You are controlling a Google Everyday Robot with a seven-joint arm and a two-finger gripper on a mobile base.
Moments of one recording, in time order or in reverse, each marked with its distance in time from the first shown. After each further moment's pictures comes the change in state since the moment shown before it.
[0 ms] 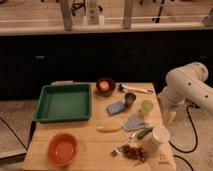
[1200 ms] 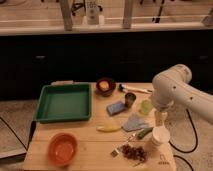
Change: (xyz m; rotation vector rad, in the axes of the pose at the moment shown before) arm -0.040 0.001 0.017 0.000 0.046 -0.121
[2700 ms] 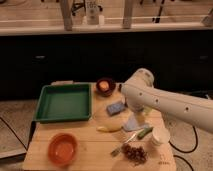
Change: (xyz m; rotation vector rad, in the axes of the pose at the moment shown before) arm -0.093 -0.011 0.021 0.007 0.062 -0.278
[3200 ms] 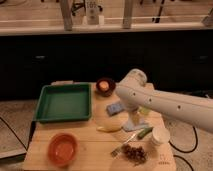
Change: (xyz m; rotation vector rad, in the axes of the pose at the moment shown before) arm -0.030 -0.017 0.003 0.017 -0.031 -0.091
